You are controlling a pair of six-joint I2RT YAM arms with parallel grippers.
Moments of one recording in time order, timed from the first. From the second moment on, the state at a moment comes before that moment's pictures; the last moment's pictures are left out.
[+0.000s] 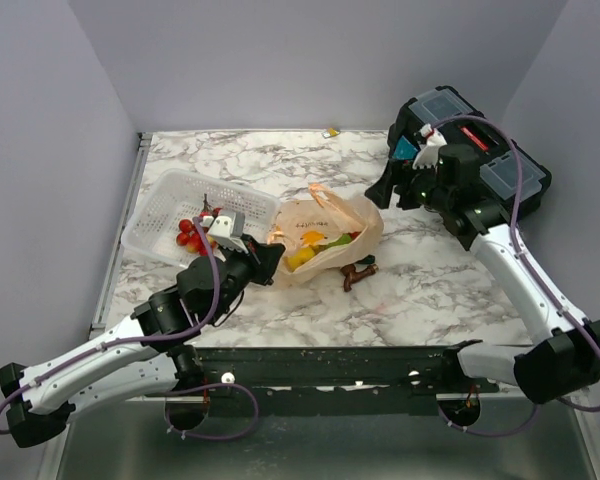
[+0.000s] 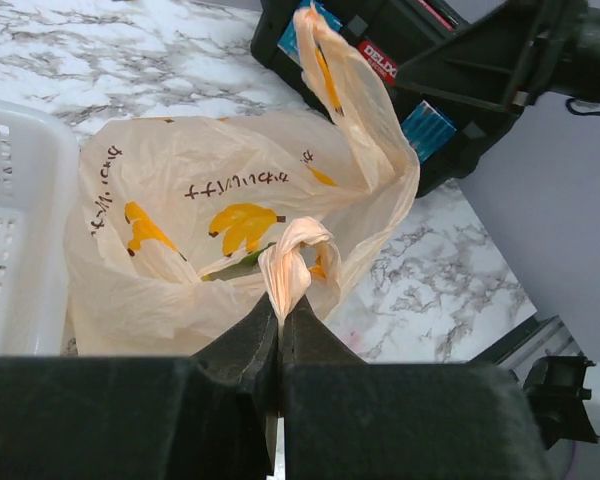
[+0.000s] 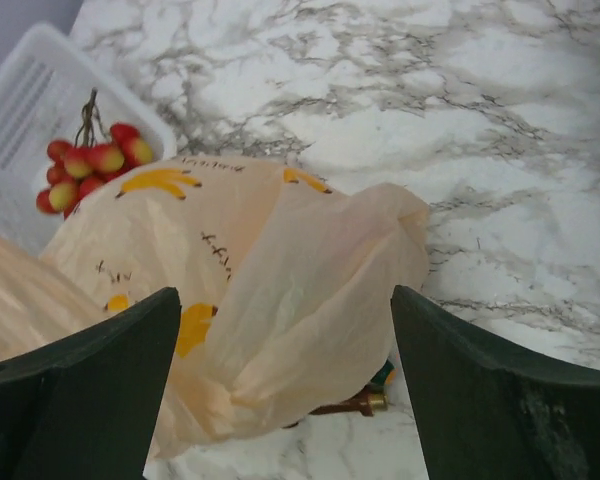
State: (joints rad) left arm -1.05 0.67 0.73 -0.17 -0.47 -0.56; right arm 0.30 1.29 1.19 -0.37 -0.21 0.31
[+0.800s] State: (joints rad) left arm -0.99 0.69 0.69 -0.19 -0.35 -0.59; right arm 0.59 1.50 1.30 -0.49 -0.77 -0.16
